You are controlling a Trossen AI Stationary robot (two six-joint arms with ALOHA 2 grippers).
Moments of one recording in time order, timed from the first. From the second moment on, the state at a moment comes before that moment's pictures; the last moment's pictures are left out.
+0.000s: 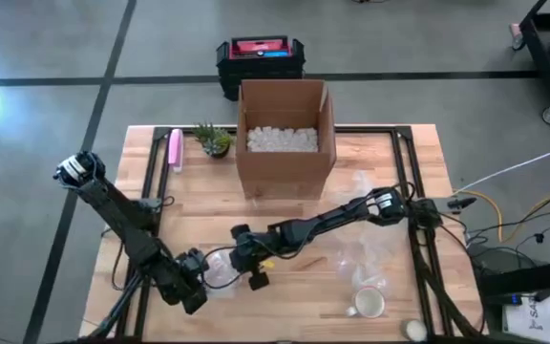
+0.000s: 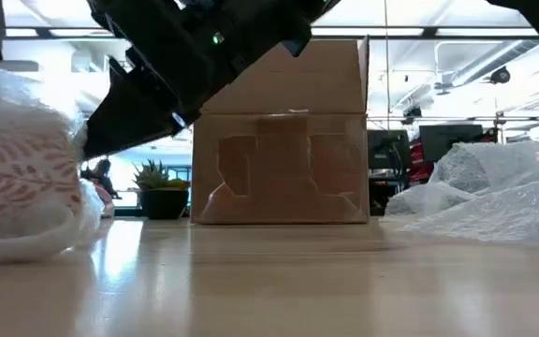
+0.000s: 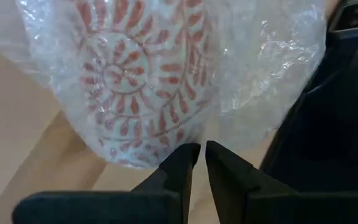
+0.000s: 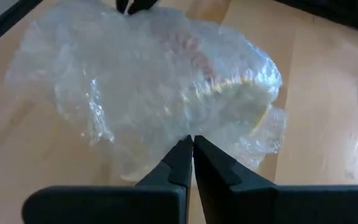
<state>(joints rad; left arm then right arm) -0.85 1.38 0.68 -0.33 -0.17 -1.49 0.24 2.39 1.87 -0.25 -0.06 -0.21</state>
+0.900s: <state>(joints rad) -0.66 1.38 0.63 -0.27 -0.12 -1.26 0.26 2.37 2.05 -0.56 0.13 -0.32</state>
